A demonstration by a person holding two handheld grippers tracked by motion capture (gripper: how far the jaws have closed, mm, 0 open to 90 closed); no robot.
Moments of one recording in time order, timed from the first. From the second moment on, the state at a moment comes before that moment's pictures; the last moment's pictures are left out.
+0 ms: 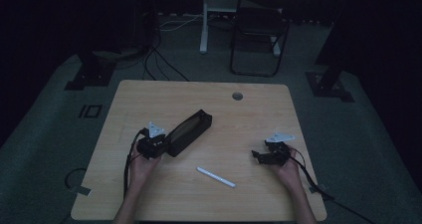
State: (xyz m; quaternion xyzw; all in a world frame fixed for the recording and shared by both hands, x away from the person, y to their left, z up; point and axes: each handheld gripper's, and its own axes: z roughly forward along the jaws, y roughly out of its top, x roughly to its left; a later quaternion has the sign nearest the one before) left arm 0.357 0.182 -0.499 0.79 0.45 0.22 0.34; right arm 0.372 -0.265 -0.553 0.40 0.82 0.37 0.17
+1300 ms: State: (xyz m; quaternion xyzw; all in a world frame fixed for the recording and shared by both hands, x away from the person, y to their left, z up) left arm 0.356 0.172 -0.500 0.85 0.33 0.18 0.38; right arm 0.372 -0.265 -0.553 0.40 0.82 0.37 0.17
